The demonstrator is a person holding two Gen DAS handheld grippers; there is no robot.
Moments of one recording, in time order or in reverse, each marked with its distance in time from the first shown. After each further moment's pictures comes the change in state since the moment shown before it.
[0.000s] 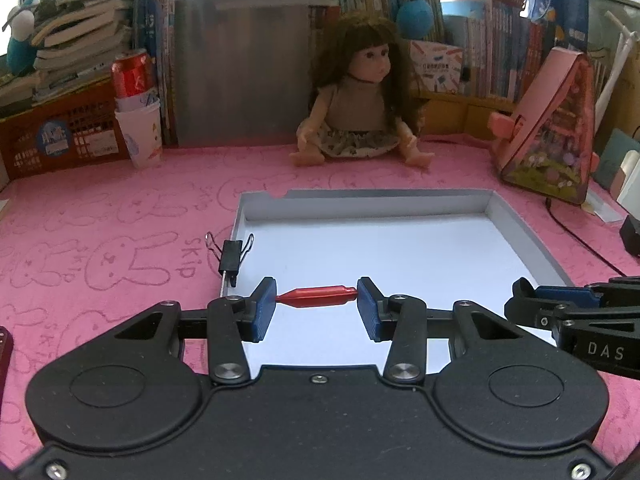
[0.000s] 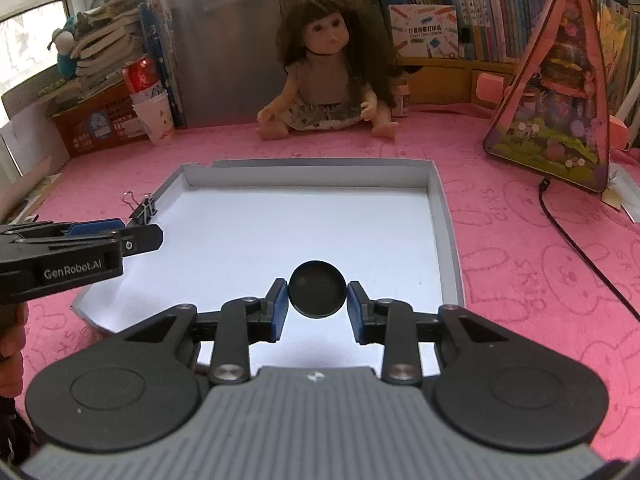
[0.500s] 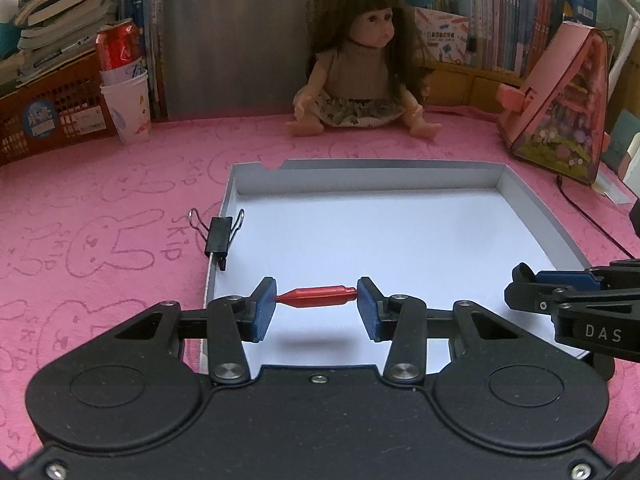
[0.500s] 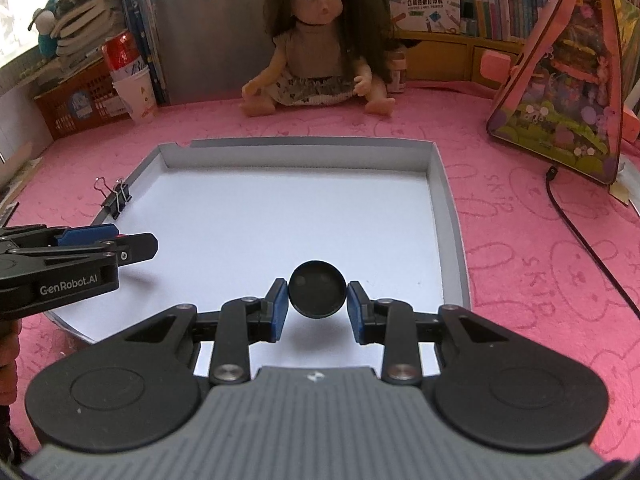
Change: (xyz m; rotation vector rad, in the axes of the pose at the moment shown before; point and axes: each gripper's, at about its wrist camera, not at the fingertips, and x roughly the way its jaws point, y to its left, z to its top) left arm 0.029 0.001 -0.003 0.010 0.073 -0.007; right arm 0.028 -0.003 0.007 -0.008 0.076 -0.028
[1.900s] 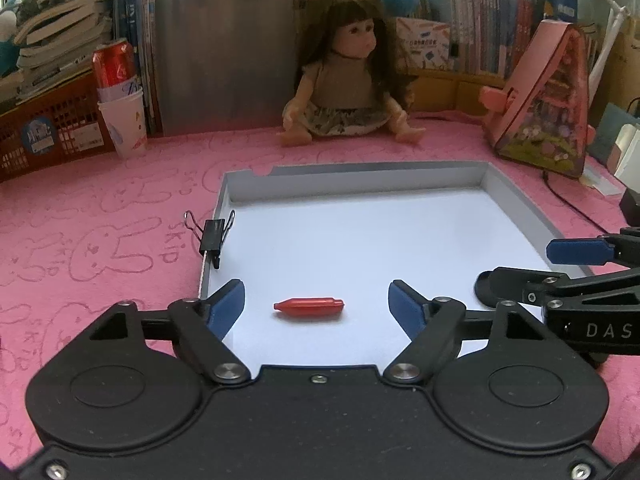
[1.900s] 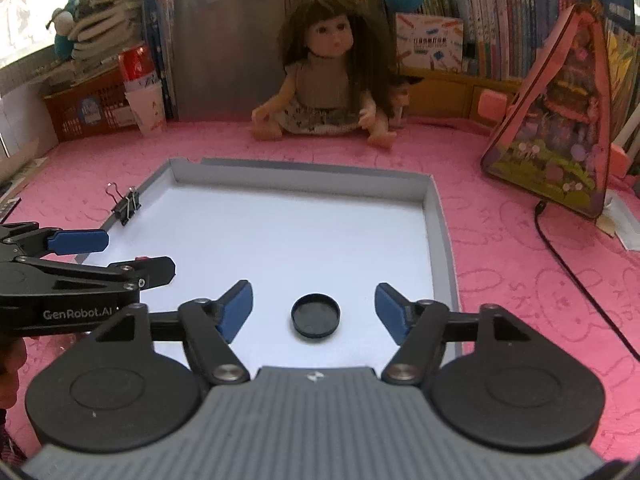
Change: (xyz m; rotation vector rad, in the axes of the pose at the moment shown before) left arm -0.019 -0.012 -0.012 0.041 -0.056 -0.004; right arm -0.020 0.011 -0.008 -0.063 -0.110 -0.028
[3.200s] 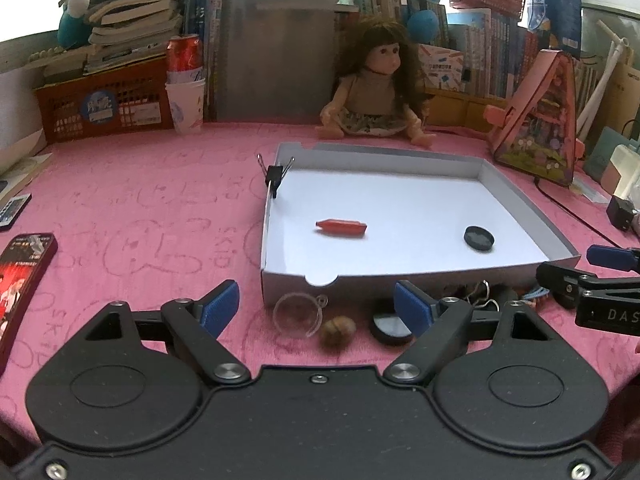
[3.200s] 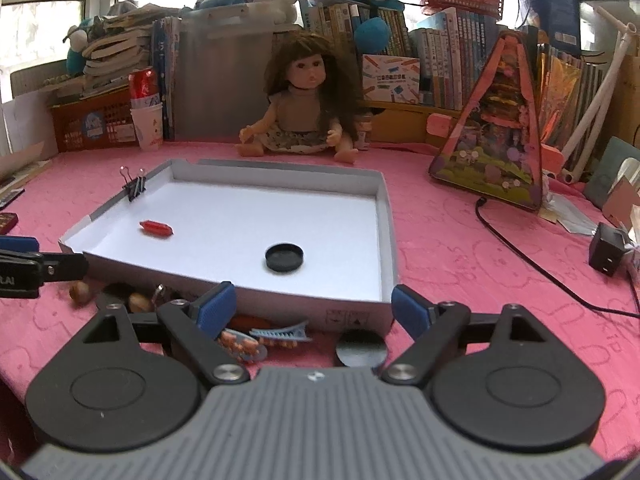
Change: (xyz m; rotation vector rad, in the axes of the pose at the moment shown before) left arm -0.085 0.017 -0.079 -0.099 -0.069 0.048; right arm -0.060 -0.008 -0.074 -0.021 -0.159 -0.082
